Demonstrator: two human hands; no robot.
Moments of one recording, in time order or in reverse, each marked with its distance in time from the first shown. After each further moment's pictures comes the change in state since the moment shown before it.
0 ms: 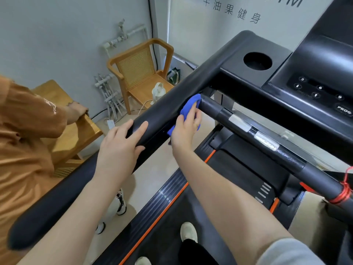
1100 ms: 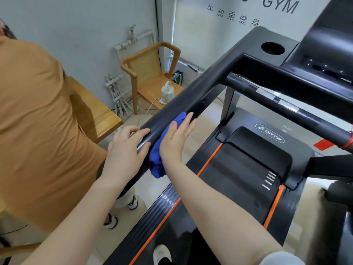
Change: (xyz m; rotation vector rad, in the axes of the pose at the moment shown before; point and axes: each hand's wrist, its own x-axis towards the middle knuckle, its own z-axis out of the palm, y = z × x) left_hand -0.125 -0.091 -0.040 -0.372 -0.050 -0.188; right_hand -0.184 0.013 0.080 0.017 0.004 -0.079
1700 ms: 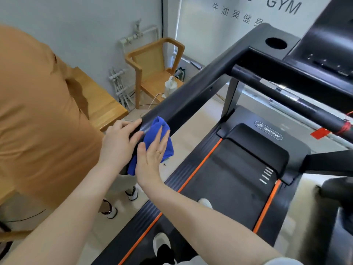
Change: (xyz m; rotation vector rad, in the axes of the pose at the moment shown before) left_hand -0.031 -0.040 -0.016 -0.063 -0.006 -0.086; right_hand -0.123 0.018 0.025 -0.075 -0.331 -0.034
